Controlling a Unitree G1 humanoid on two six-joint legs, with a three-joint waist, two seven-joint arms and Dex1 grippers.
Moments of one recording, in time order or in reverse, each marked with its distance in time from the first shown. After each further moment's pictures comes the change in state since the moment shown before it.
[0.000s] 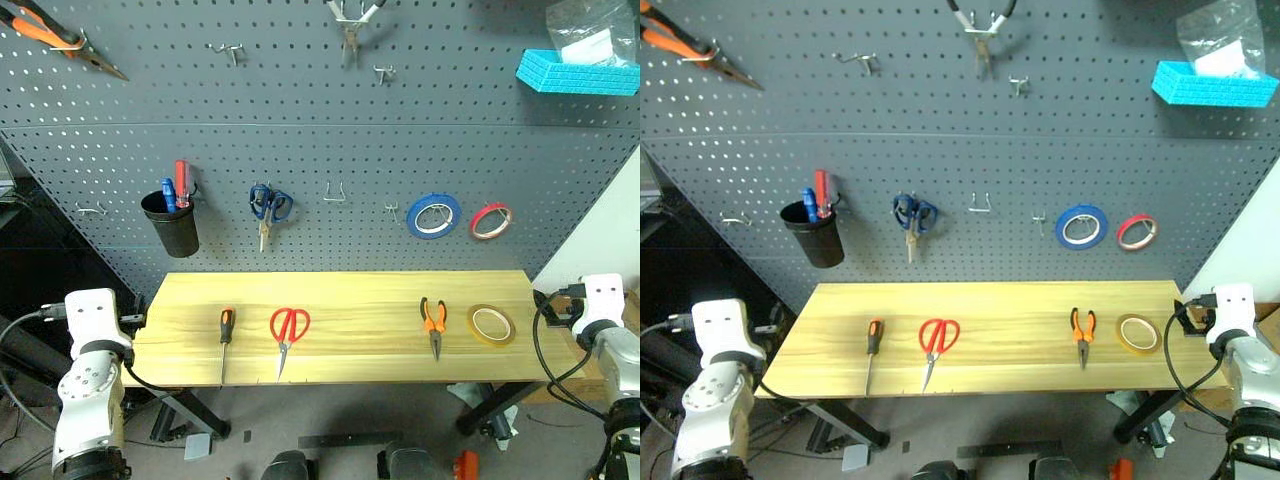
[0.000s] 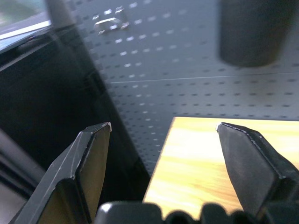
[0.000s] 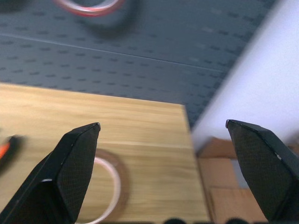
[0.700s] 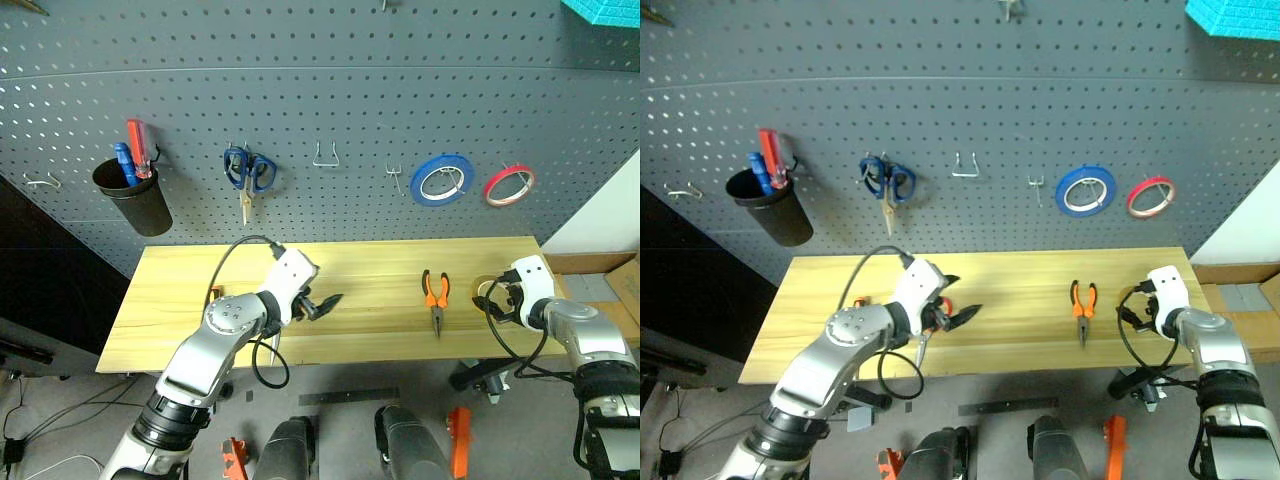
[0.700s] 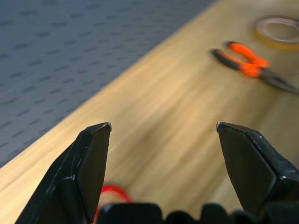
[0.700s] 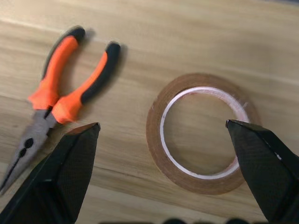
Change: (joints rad) left arm -0.277 -0.006 -0.652 -0.421 -0.040 0.419 -0.518; right arm -0.213 0.020 0.249 -0.036 -0.032 0.464 0.148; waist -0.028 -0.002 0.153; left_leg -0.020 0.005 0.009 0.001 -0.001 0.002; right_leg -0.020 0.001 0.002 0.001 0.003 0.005
